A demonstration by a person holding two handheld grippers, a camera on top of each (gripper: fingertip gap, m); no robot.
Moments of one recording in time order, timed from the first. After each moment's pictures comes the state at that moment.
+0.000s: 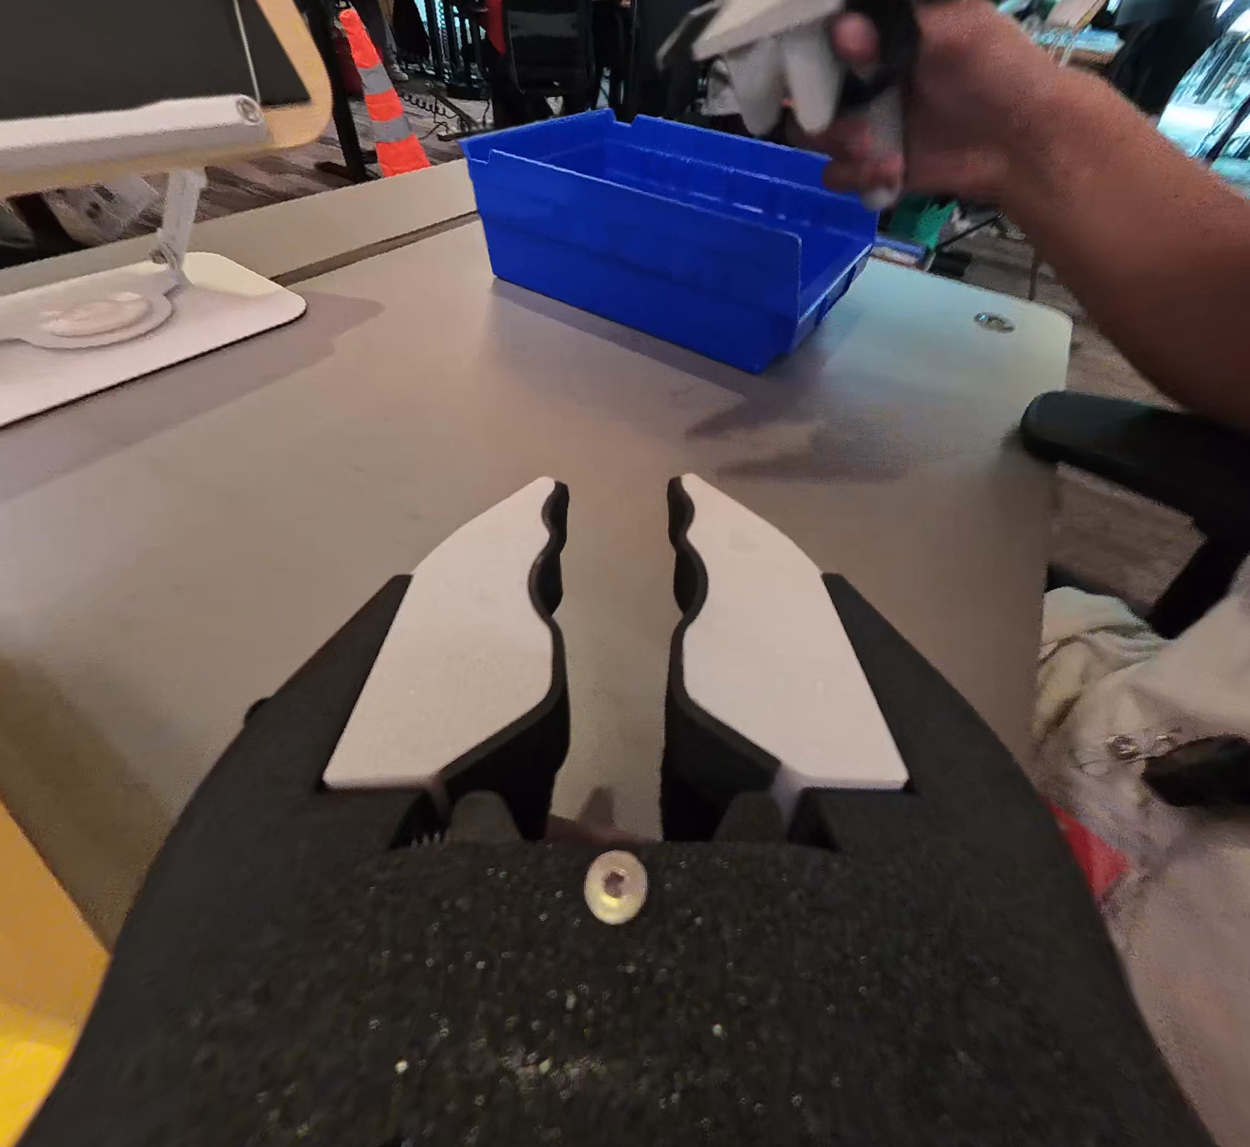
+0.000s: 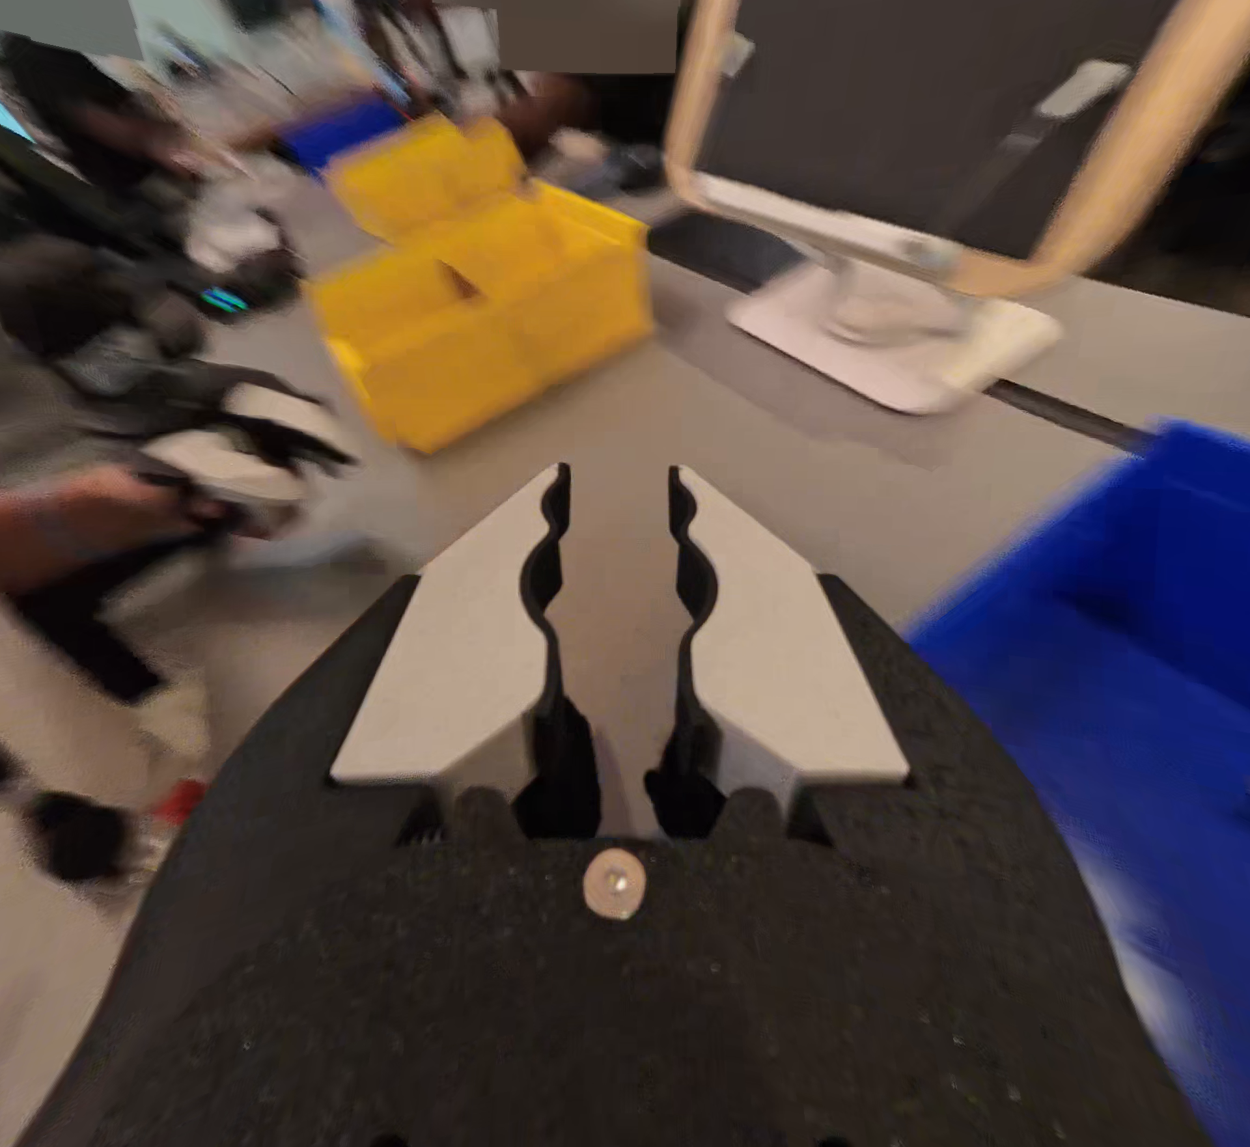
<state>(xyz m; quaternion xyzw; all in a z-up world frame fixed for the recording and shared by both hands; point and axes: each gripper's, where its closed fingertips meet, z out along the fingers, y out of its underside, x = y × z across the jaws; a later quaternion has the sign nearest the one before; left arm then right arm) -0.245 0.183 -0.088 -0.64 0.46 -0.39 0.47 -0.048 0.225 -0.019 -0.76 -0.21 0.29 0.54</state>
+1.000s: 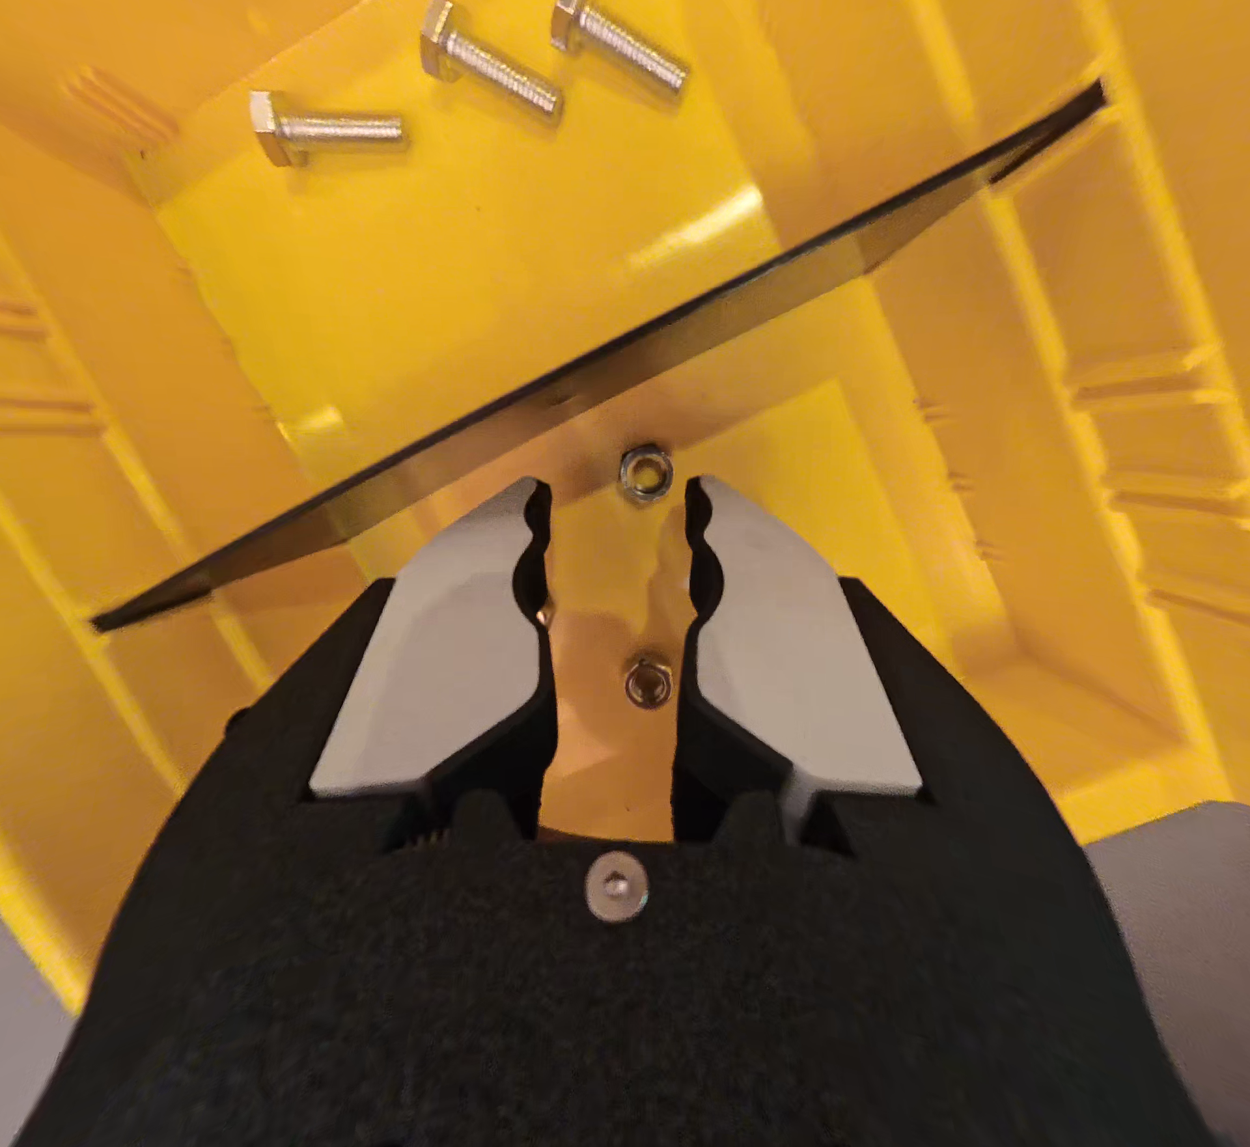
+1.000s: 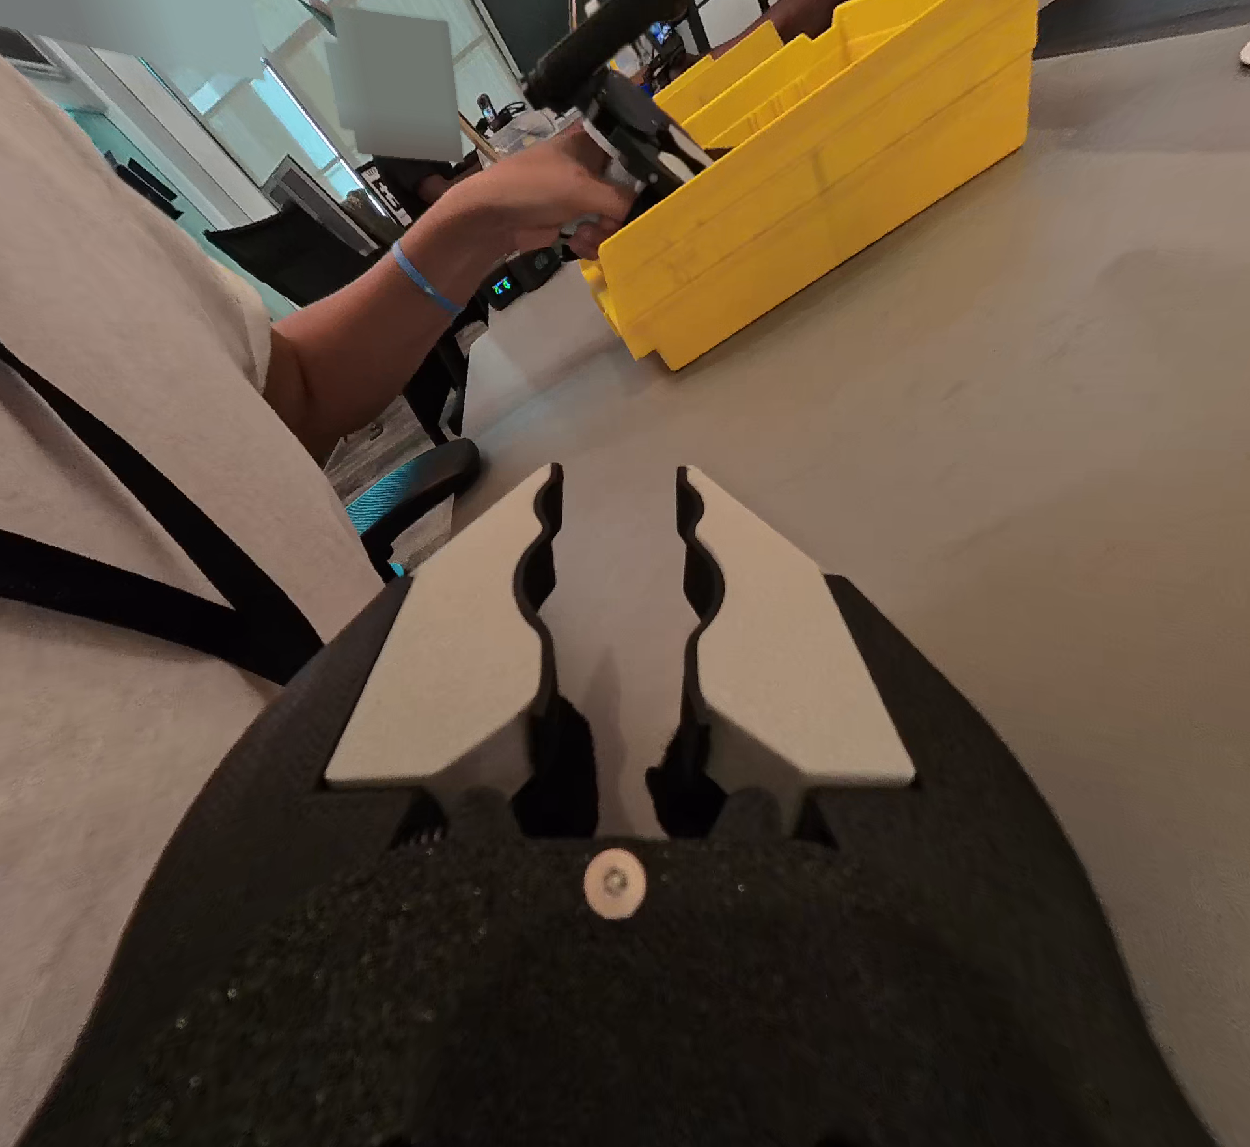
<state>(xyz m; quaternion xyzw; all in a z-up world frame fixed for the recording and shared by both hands) -0.438 0.398 -0.173 -0.90 0.37 -0.05 0.21 -0.183 0.164 -0.105 -0.72 -0.21 0.49 0.45</state>
